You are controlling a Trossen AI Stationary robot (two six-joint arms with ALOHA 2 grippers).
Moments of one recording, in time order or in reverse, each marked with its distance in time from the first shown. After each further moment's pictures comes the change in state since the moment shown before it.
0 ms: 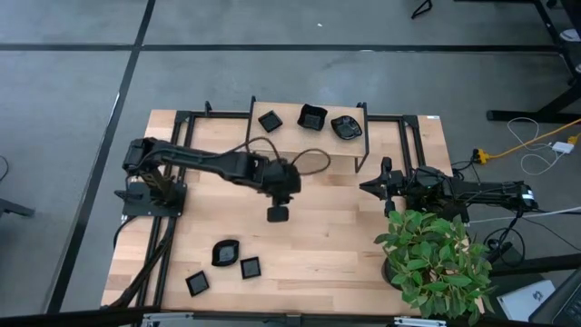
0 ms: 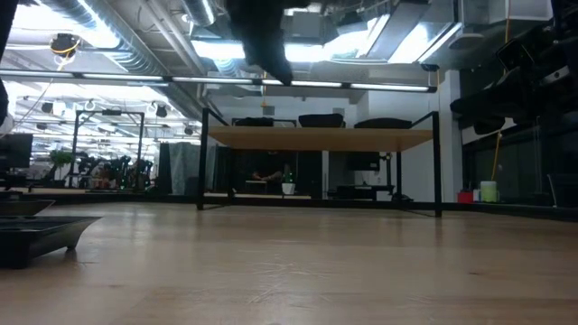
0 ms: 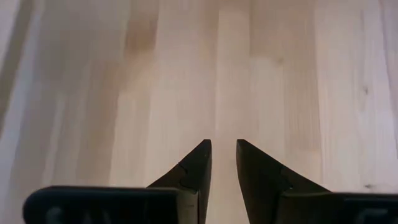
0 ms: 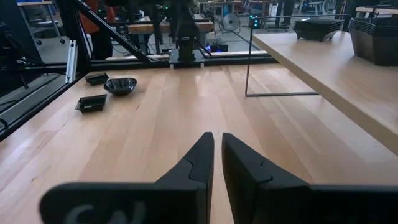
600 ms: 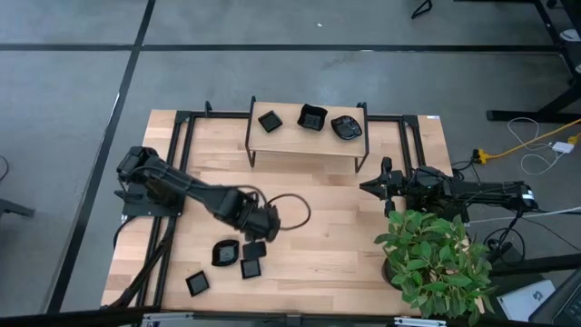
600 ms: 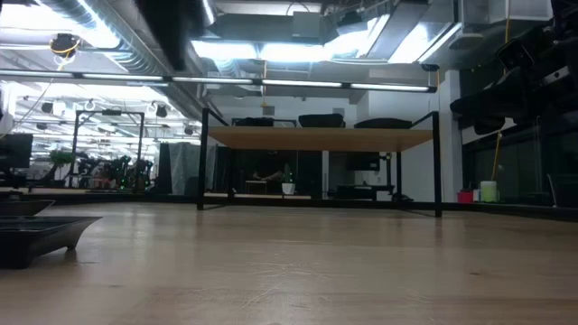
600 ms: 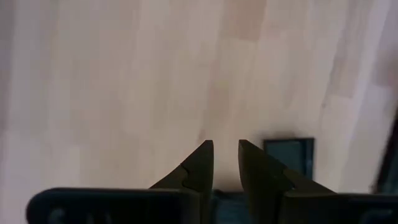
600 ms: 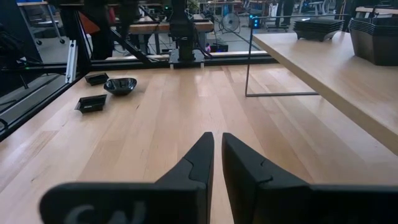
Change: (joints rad) left arm -0.299 -0.004 0.000 -0.314 -0.017 -0.477; right arm 0.000 0.000 0.000 0.000 0.000 0.000
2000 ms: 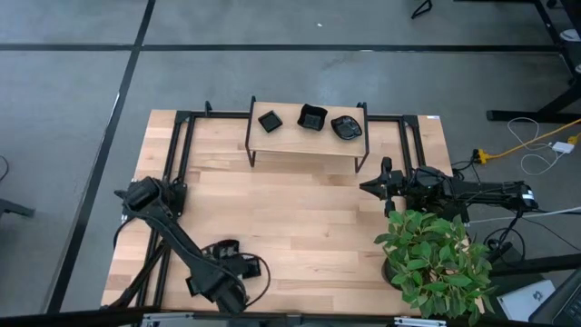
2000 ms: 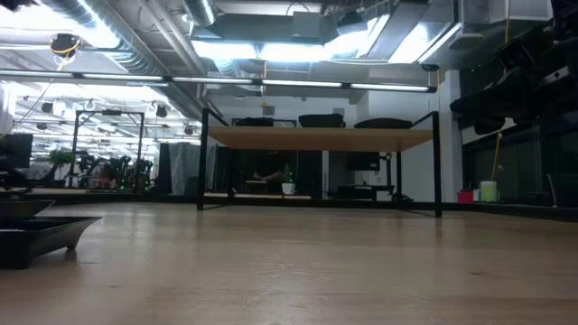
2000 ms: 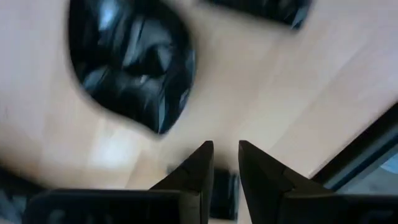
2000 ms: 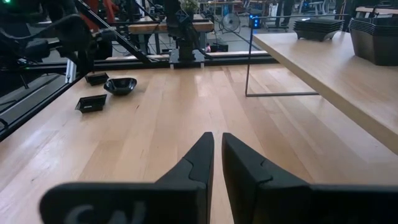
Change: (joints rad) left arm -0.436 0.247 -0.001 -0.111 0.153 -0.742; right arm 0.000 0.000 0.000 0.000 0.000 0.000
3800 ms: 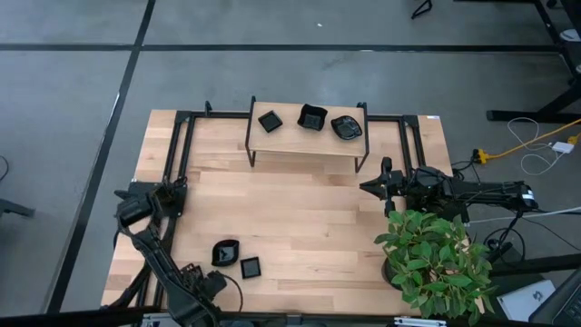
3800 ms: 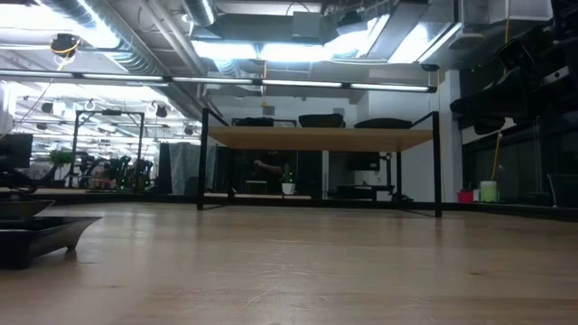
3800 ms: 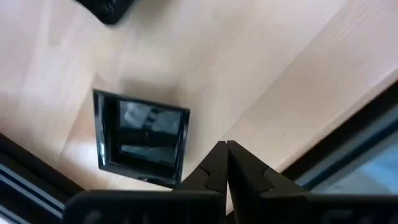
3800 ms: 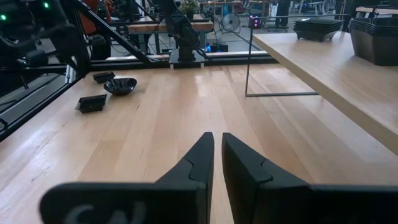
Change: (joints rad) left arm -0.209 0.080 -0.002 0.053 0.001 -0.354; right arm 0.000 0.000 0.000 0.000 0.000 0.000
